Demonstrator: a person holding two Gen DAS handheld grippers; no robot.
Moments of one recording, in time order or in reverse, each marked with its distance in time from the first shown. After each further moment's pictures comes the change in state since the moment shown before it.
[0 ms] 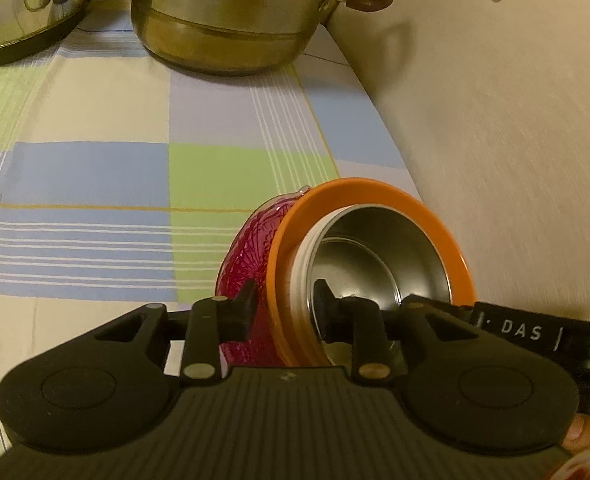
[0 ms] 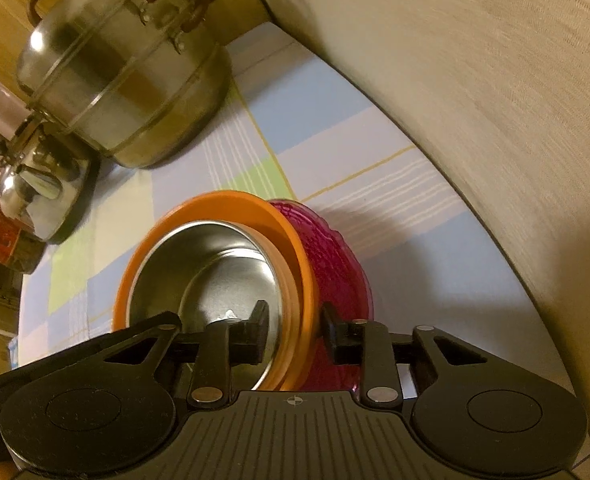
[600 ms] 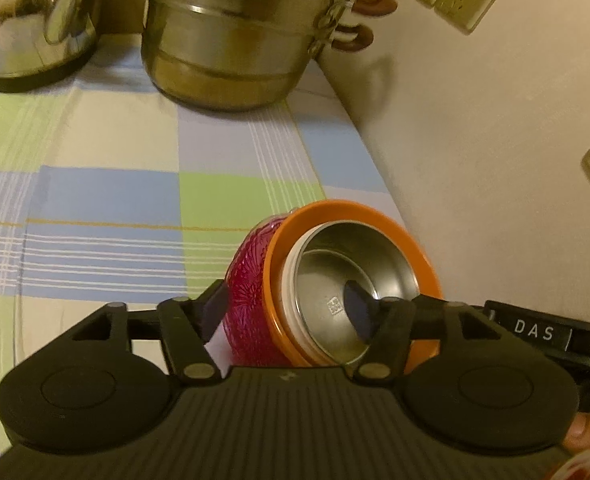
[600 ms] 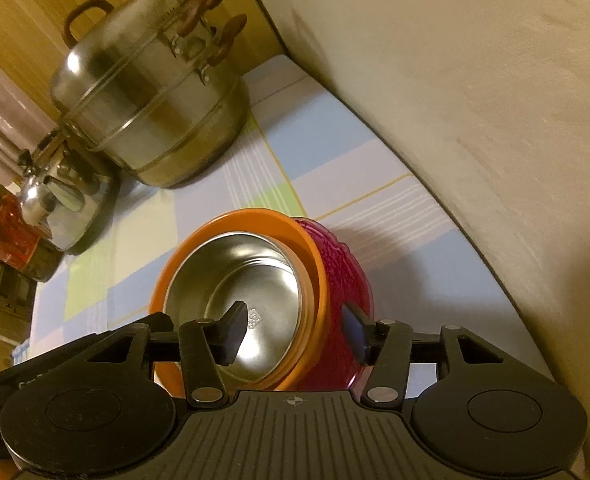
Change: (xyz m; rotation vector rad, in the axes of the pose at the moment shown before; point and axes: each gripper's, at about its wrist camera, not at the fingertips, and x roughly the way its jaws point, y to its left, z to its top) left arm -0.044 -0.001 -0.005 0.016 -0.102 -0.010; right arm -0.042 0.011 -0.011 -0.019 -0.080 0.014
